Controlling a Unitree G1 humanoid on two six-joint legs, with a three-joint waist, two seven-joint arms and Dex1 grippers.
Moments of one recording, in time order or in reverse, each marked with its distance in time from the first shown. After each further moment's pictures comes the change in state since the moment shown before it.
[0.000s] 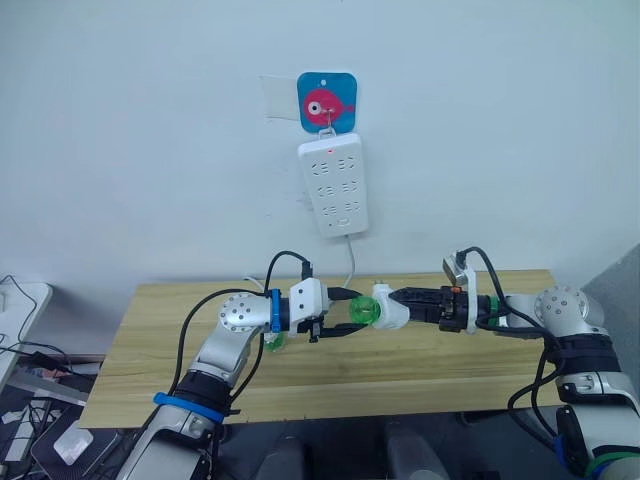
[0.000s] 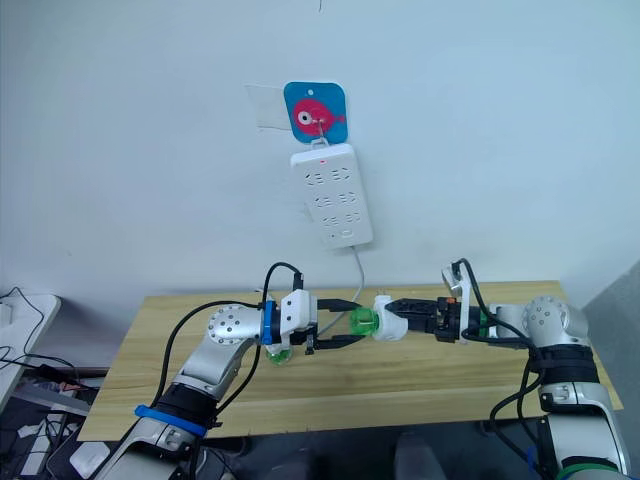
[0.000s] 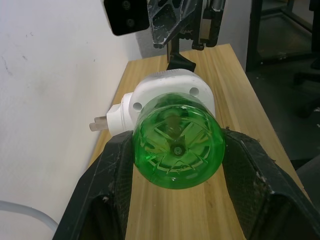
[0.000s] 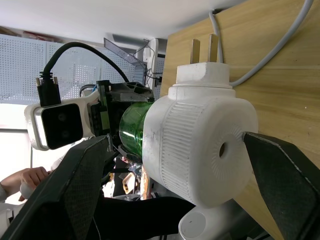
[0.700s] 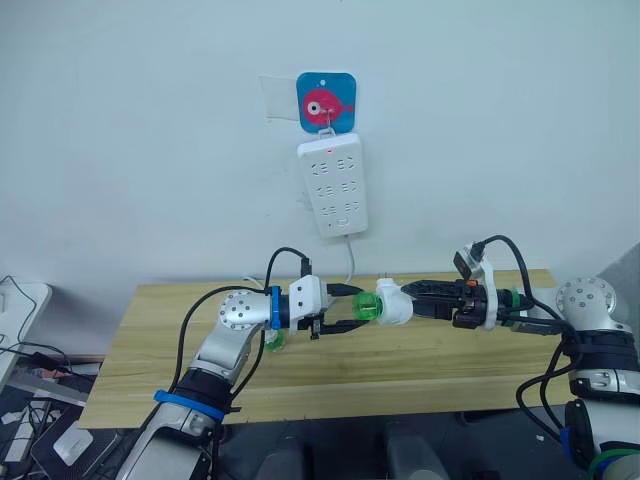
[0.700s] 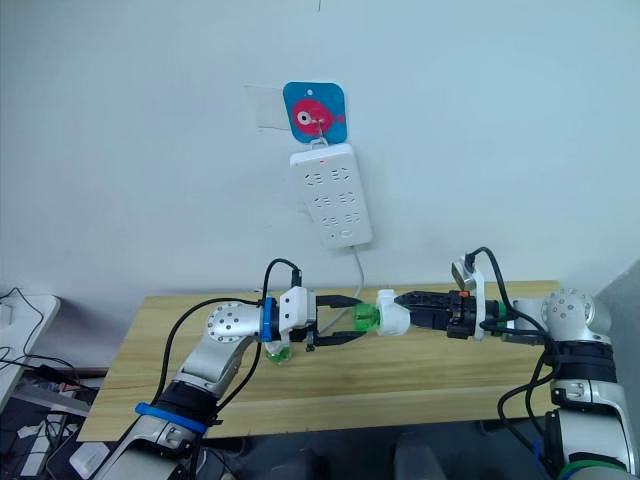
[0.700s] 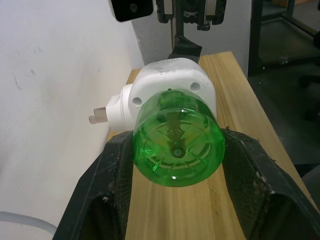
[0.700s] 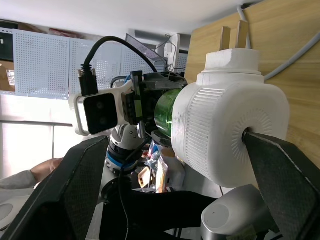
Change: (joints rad) left arm -0.008 0.003 0.003 0.001 -0.021 -0.022 0.001; right arm -0.013 -0.022 -0.096 -0.050 0.082 0.149 -0.003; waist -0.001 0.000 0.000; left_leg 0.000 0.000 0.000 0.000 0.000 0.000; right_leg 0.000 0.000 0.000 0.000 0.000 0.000
